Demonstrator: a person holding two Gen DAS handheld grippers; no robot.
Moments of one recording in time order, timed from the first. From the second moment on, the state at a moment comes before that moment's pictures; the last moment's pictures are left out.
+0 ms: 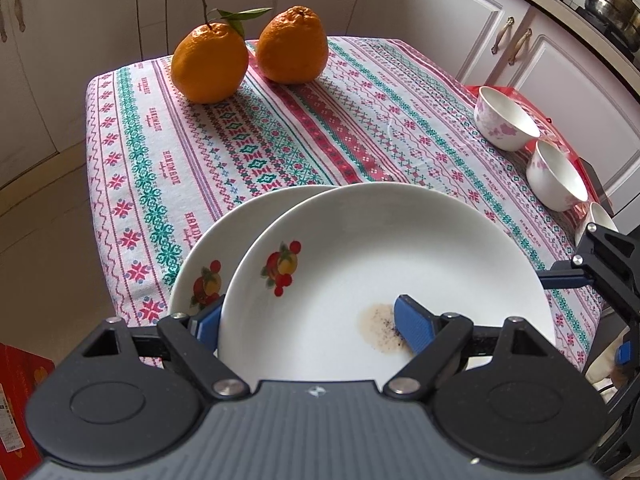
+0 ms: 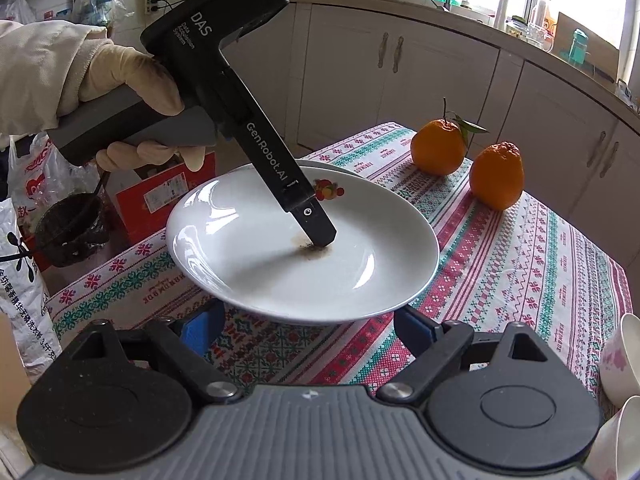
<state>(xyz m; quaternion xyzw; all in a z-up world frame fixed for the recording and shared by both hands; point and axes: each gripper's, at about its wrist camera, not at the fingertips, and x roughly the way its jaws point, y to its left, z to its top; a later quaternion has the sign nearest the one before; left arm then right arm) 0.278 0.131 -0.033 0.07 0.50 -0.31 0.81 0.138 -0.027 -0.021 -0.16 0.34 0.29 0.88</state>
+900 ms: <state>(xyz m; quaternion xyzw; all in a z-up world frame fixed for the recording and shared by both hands) 0.269 0.149 -0.018 0.08 0.49 -0.29 0.82 0.145 -0.025 -0.028 -0.15 0.34 0.30 0.88</state>
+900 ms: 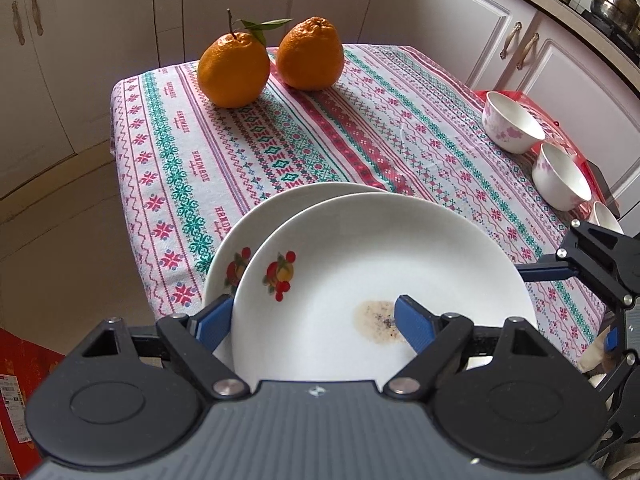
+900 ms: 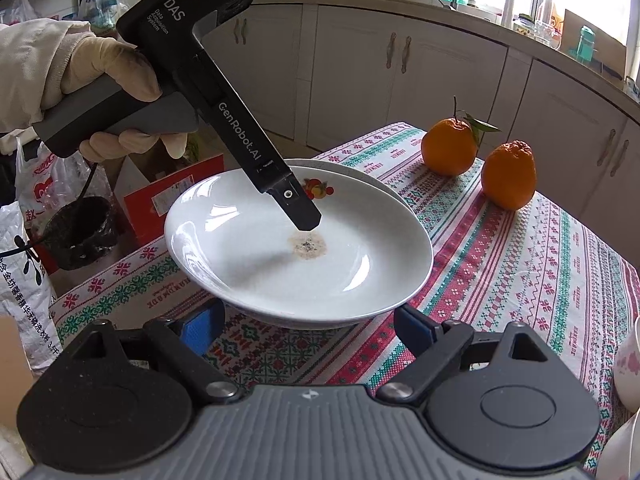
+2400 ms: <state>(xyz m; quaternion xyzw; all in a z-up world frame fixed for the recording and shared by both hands) 0.116 0.015 -0.012 0.08 0.28 -0.34 0.89 0.057 -0.196 0.010 -0.11 0.30 0.11 0.94</state>
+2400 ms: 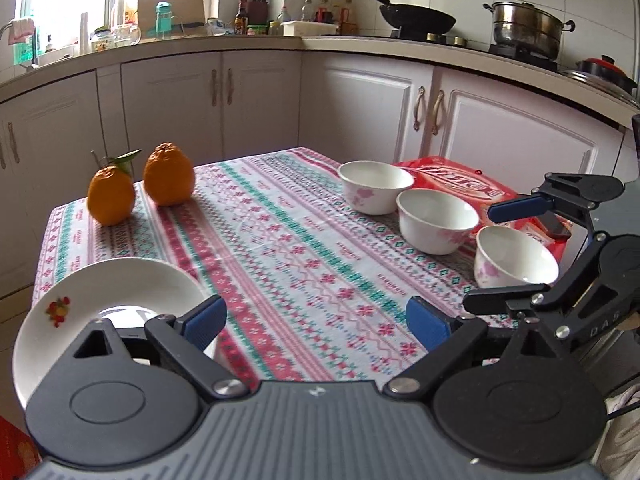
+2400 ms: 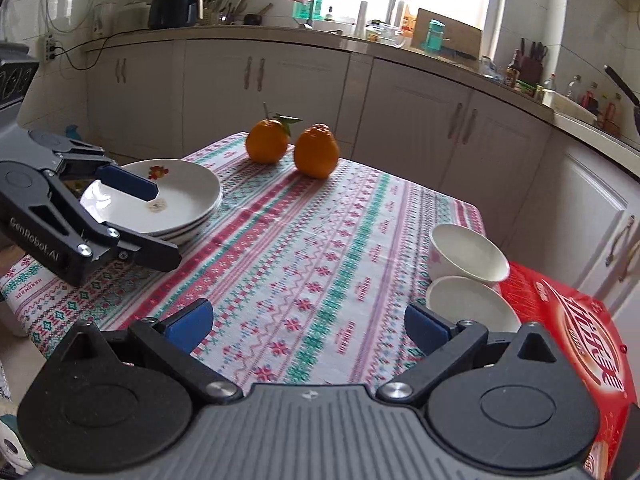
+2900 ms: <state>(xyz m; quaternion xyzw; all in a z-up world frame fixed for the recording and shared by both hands) 0.076 -0.110 -0.049 0.15 0.27 -0.44 0.84 0.032 -0.304 -0.006 -0.04 0.32 0.03 0.95</state>
